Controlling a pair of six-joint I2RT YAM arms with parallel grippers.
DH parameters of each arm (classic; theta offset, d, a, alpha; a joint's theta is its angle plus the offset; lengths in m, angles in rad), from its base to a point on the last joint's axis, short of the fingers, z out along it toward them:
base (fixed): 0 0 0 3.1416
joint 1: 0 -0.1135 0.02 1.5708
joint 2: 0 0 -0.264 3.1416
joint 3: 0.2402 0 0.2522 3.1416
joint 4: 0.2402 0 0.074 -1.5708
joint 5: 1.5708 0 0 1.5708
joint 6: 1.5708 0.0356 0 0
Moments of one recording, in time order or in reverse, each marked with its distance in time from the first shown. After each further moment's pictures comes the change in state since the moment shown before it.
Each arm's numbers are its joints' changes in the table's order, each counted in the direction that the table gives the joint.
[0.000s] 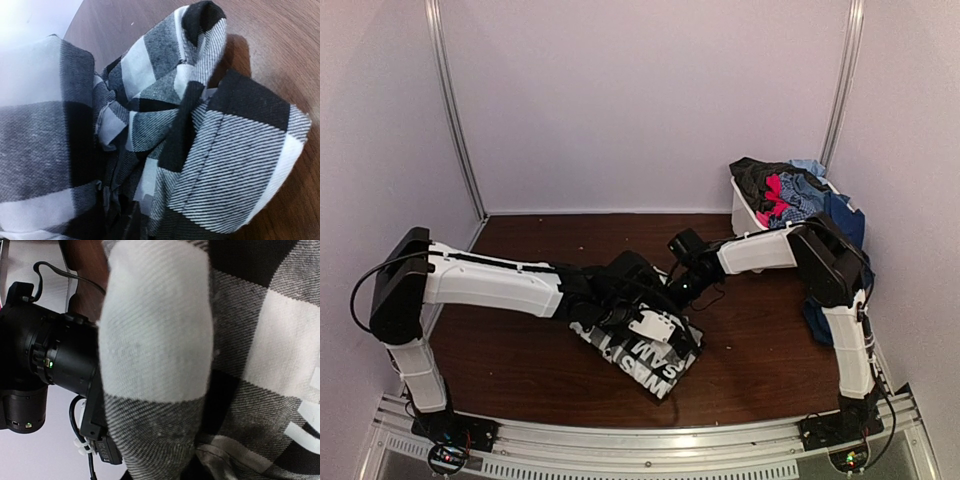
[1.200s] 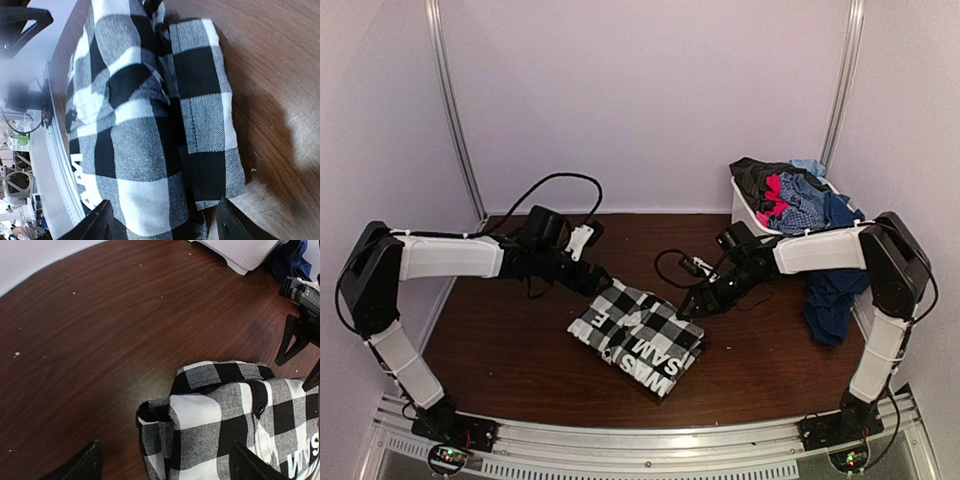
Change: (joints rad) left arm -0.487 -0.178 -0.205 -0.175 0.579 -1.259; right arm 0.117 -0.407 -0.377 0.000 0.098 0.089
